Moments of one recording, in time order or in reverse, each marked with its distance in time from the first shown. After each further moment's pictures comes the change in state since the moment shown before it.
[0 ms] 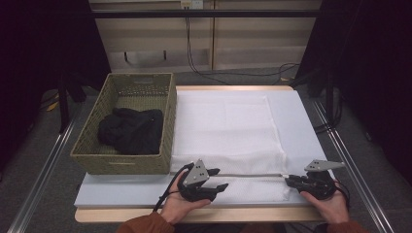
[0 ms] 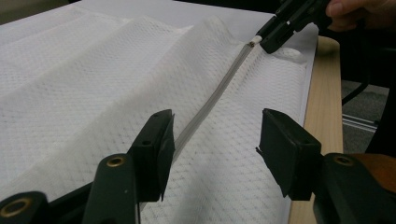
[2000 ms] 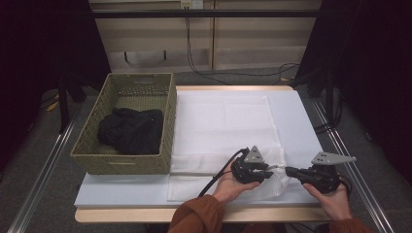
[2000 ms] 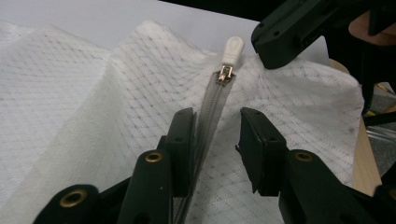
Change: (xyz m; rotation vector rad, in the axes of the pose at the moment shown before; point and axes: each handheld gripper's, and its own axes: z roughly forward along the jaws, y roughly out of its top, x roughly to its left) left arm -0.009 0.053 0.142 0.082 -0.171 -0.030; right arm 0.001 0.023 -0.018 -0.165 0.087 0.001
